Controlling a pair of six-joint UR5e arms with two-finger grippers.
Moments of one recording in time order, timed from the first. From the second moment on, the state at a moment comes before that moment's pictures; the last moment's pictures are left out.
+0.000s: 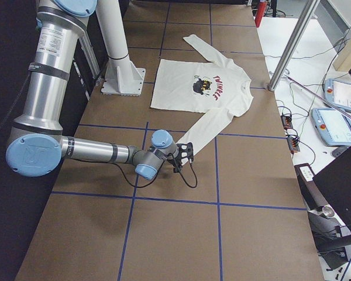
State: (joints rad) left arm -1.59 -1.62 -1.58 -1.82 -2.29 0.04; right arm 0.86 -1.83 1.56 -0.43 2.00 0.97
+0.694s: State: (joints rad) left arm -1.59 -1.62 -1.58 -1.82 -2.29 0.04; right arm 0.88 -1.80 1.64 -0.52 2.03 0.97
